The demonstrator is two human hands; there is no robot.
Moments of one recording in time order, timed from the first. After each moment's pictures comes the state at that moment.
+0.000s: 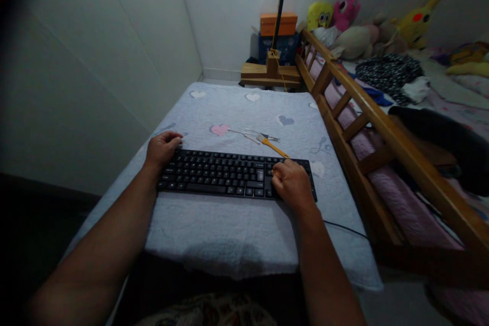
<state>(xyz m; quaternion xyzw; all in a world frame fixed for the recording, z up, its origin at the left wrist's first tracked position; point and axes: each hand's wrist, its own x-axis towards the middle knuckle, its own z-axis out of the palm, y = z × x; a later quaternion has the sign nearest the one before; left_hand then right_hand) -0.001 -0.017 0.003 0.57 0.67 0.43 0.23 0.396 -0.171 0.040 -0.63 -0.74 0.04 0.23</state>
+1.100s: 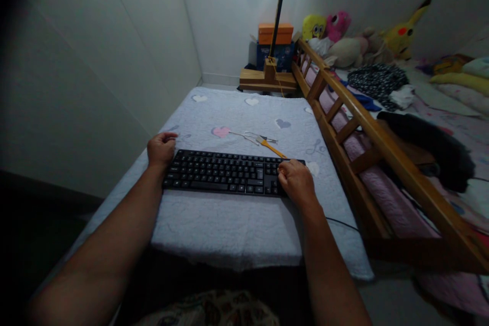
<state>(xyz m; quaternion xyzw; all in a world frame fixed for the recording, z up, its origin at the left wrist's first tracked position) -0.008 -0.019 -0.002 0.51 0.68 0.50 0.17 0.413 -0.174 0.040 -0.66 -0.73 0.00 0.18</state>
